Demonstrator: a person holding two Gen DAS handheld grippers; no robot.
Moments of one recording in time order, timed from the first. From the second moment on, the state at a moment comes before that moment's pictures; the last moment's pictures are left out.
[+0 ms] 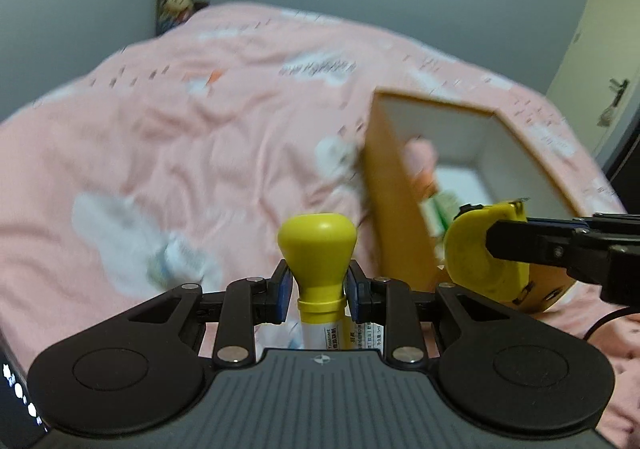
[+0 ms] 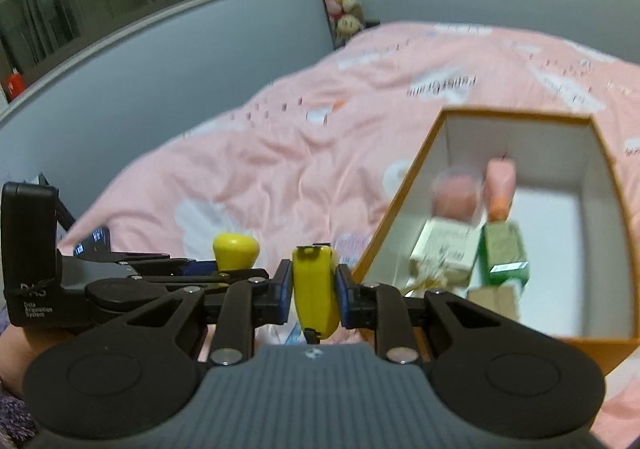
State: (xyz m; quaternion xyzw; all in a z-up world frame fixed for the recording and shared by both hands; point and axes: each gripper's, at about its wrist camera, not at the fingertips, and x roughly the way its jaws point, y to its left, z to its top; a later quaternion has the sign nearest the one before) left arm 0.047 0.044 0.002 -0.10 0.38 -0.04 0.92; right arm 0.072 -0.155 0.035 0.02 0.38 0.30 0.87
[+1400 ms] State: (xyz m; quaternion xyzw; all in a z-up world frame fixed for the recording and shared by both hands) left arm 0.186 -0.073 -0.036 -0.16 0.49 -0.23 0.82; right arm 0.216 -0.198 -0.042 -0.30 0.59 0.24 0.70
